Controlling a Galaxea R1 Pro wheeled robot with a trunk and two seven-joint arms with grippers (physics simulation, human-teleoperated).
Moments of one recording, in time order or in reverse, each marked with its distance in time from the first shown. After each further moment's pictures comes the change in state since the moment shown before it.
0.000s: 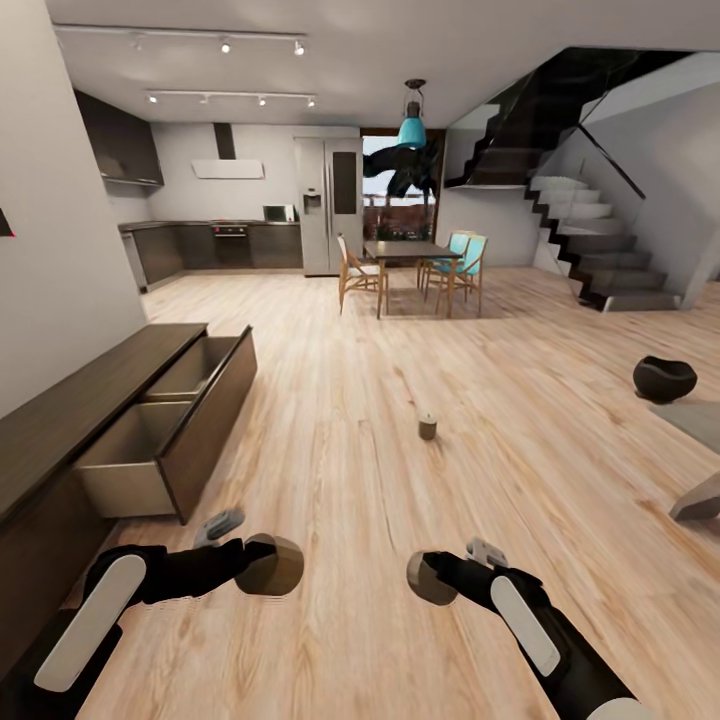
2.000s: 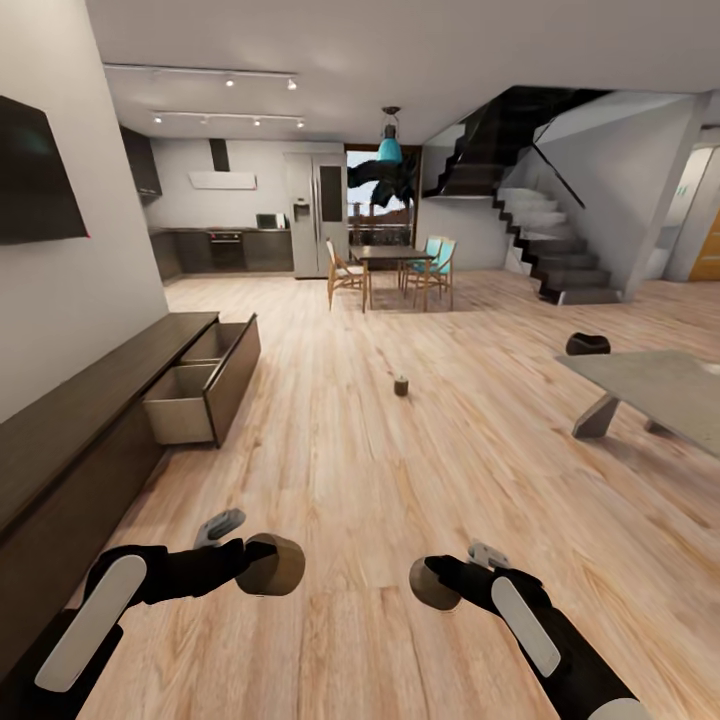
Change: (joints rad) left arm 0.000 -0.003 0.000 0.000 0.001 0.000 0.000; right arm 0.000 -0.003 0.003 0.005 -0.002 0.016 -0.026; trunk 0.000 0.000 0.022
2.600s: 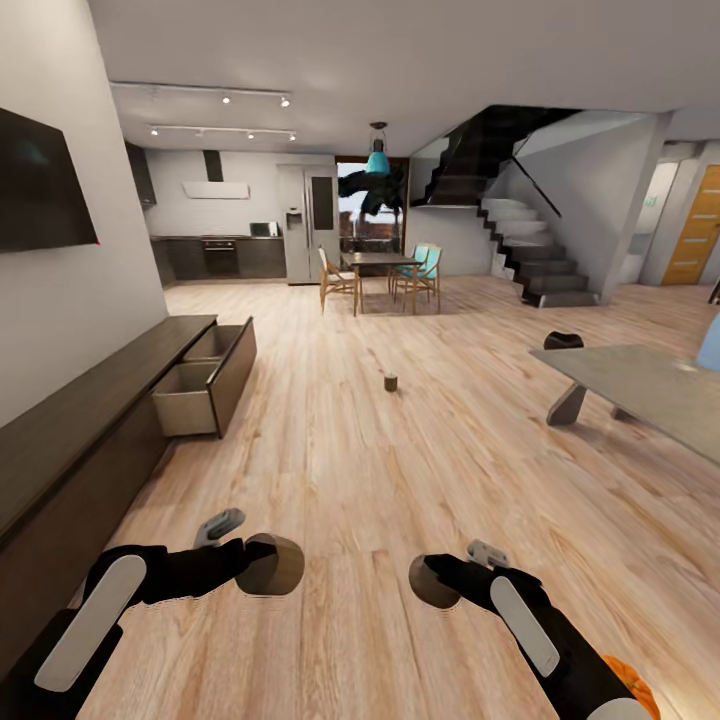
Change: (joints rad) left arm 0.000 0.002 0.000 0.000 0.000 0.000 0.000; right arm 0.000 0.002 0.001 -0.005 0.007 -0.005 0.002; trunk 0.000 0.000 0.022
